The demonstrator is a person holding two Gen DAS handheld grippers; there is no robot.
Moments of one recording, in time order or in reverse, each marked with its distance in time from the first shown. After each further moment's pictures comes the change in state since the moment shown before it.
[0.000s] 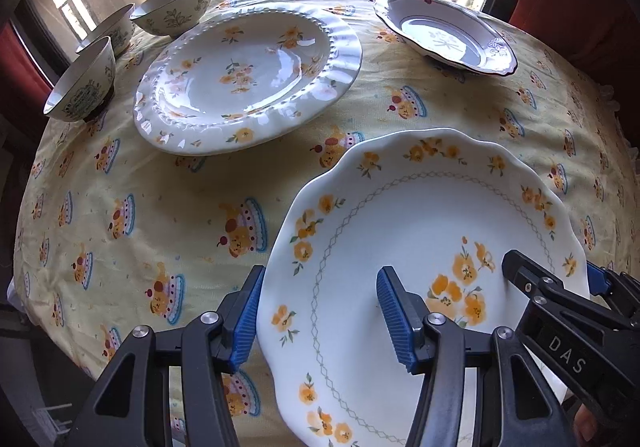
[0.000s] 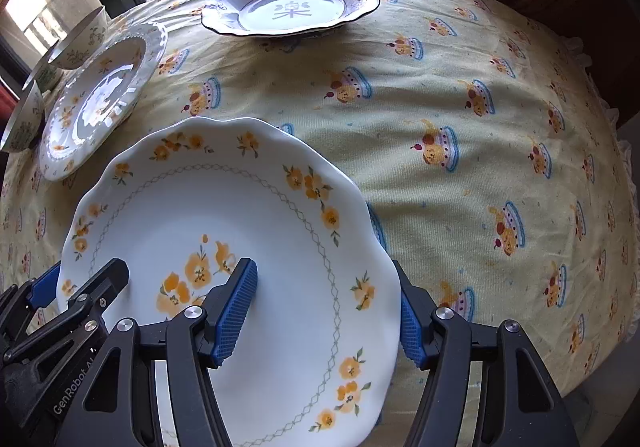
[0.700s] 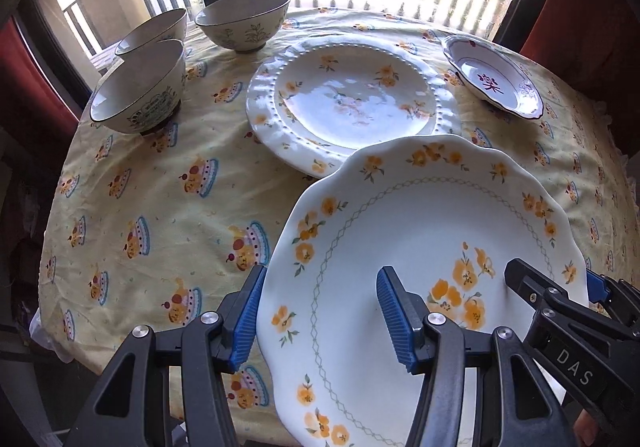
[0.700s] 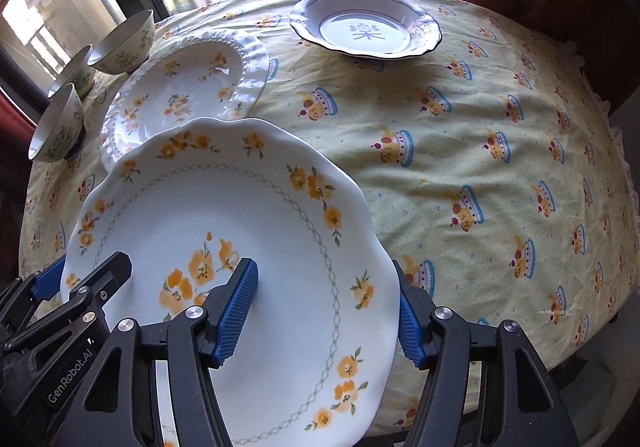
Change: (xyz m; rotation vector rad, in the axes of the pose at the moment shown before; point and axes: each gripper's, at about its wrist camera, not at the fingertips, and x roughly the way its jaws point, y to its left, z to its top) left arm -0.029 0.119 0.009 0.019 -0.048 -0.031; right arm -0.042 0.115 -0.010 0.041 -0.053 0.010
